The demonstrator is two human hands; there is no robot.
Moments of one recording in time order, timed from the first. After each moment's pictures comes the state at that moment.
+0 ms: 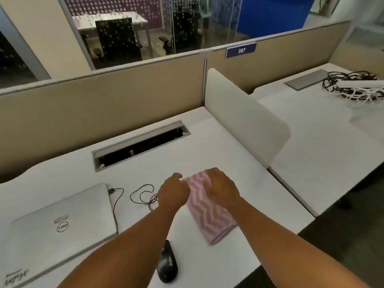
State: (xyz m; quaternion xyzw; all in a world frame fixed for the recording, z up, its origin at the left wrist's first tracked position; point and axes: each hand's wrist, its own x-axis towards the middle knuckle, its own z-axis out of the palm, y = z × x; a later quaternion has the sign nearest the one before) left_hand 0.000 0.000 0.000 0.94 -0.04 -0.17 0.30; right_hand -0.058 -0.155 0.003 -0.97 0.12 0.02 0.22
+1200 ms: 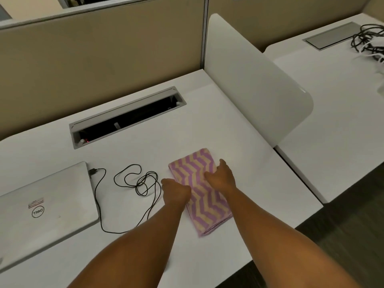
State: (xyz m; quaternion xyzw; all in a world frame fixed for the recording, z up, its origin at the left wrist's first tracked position) left_hand -0.009 -0.043 -0.105 0.82 0.23 -0.28 0.45; right_hand -0.030 -0.191 -0.098 -0.83 0.36 0.13 0.40
